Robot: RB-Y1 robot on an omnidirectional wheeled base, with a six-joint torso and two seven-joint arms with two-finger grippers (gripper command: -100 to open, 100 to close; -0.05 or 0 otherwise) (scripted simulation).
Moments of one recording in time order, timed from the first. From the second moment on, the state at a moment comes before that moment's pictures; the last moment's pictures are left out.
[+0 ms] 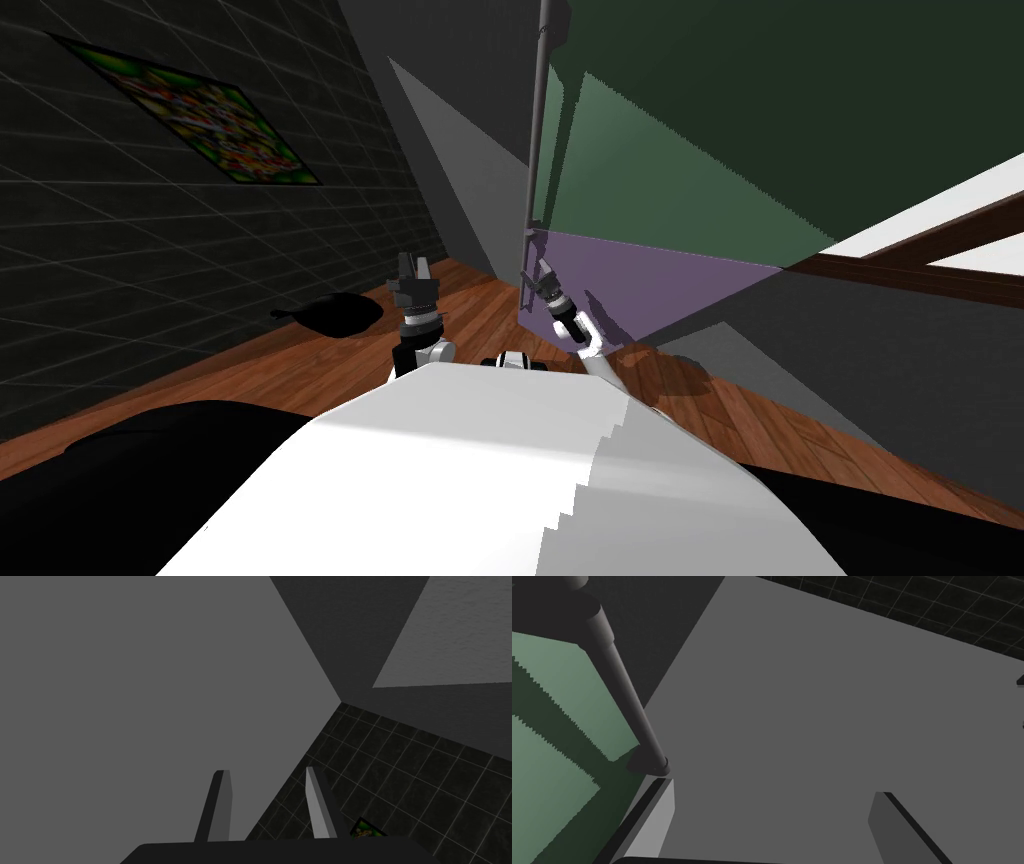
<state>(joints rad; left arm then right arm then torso) 0.48 0.03 -0.07 -2.35 0.12 -0.59 -0.13 -0.07 -0.28 0.25 -1.81 0.44 -0.65 0.68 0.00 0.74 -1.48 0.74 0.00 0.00</state>
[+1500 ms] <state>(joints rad) 0.48 0.03 -0.07 -2.35 0.12 -0.59 -0.13 -0.42 -0.34 0.30 -1.48 0.67 -0.71 1.05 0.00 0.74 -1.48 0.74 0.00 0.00</state>
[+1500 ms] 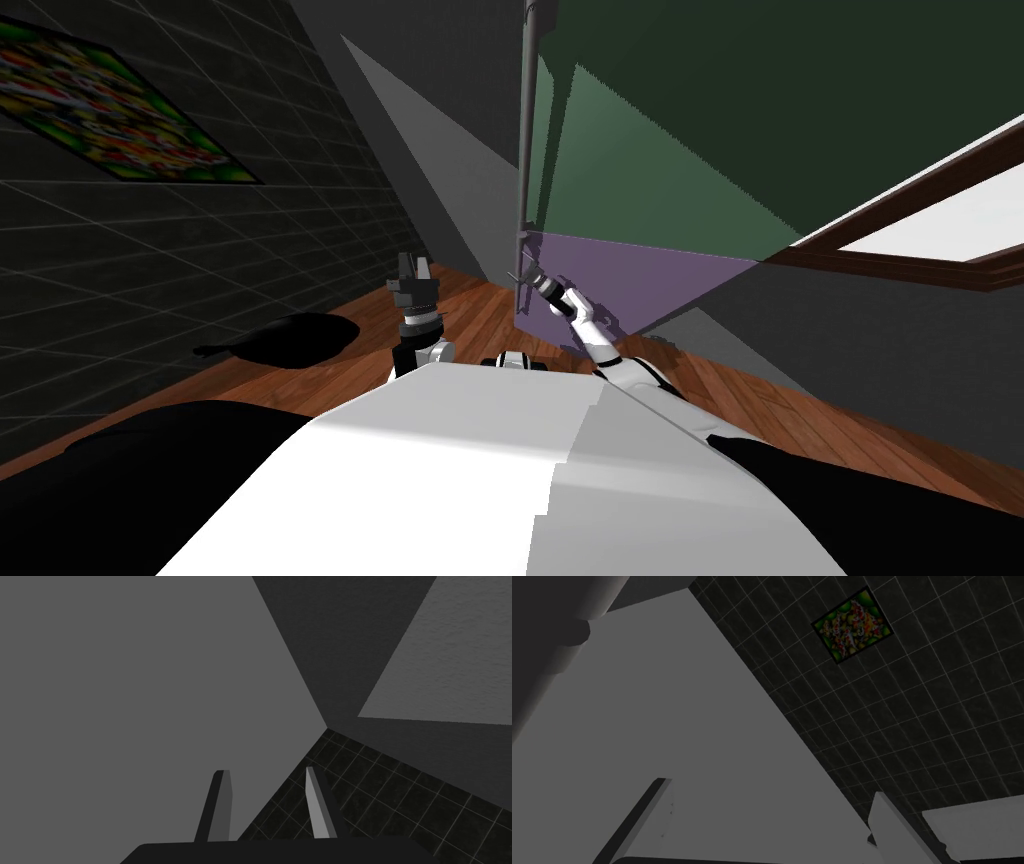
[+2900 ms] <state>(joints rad) 0.48 0.03 -0.07 -2.35 0.12 -0.59 -0.13 -0.78 -0.45 0.31 -1.13 0.88 -0.79 1.37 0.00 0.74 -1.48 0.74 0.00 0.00</state>
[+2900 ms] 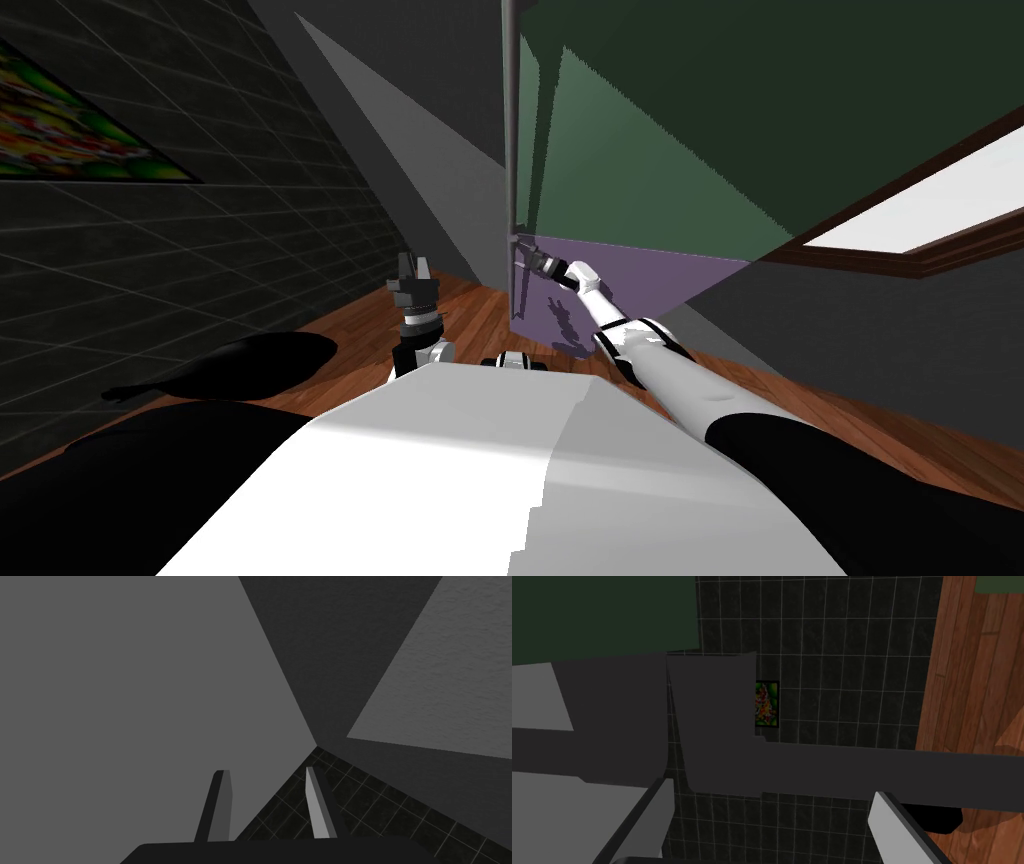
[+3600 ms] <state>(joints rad) 0.48 0.03 -0.07 -2.35 0.12 -0.59 -0.13 -0.82 -0.48 0.34 -1.14 0.90 -0.81 1.38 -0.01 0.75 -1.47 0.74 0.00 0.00</state>
